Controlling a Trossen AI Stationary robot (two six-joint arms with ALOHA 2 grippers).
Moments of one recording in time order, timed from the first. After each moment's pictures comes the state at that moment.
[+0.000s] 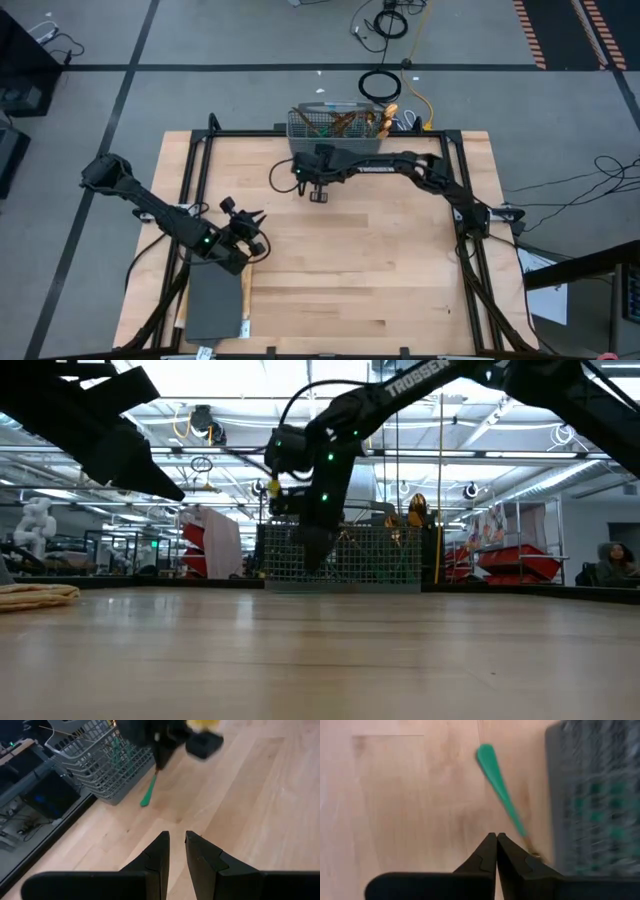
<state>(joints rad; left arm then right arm) -0.54 1.24 0.57 -0.44 -1.04 -0.67 -0.25 2.27 1.86 -0.78 0.33 -0.21</state>
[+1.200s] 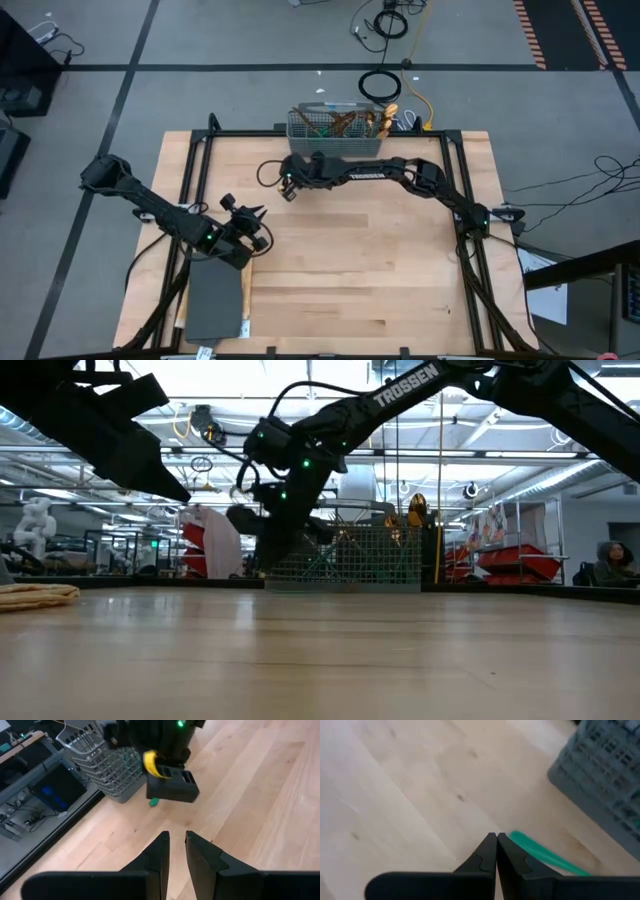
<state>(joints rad) -0.48 1.24 0.57 -0.42 -1.04 -0.68 -0.22 2.37 1.92 -0.48 0.34 0.44</state>
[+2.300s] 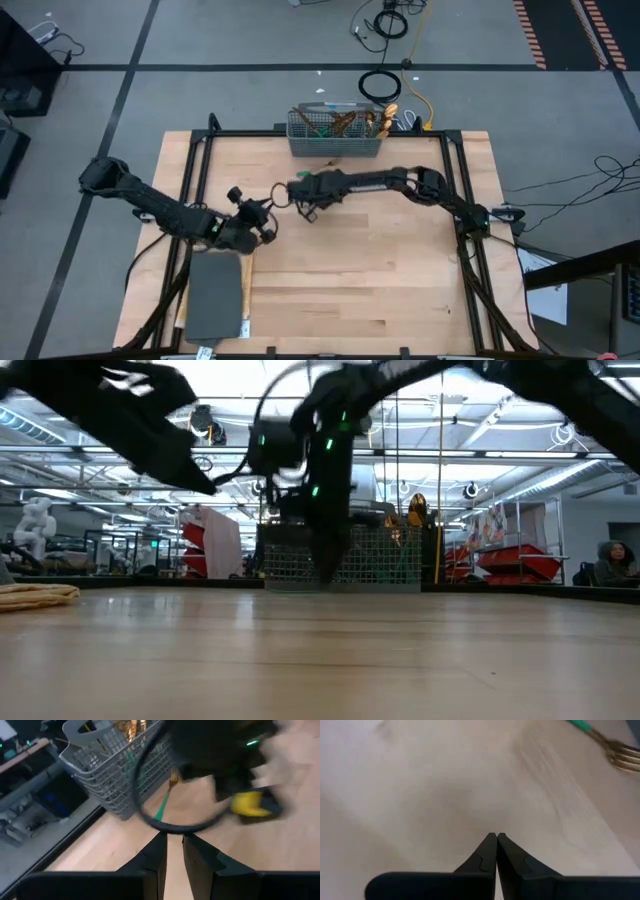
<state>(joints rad) -0.37 1.24 0.56 -0.18 -1.04 -0.42 -0.13 2.36 1.93 -1.01 0.34 0.62</state>
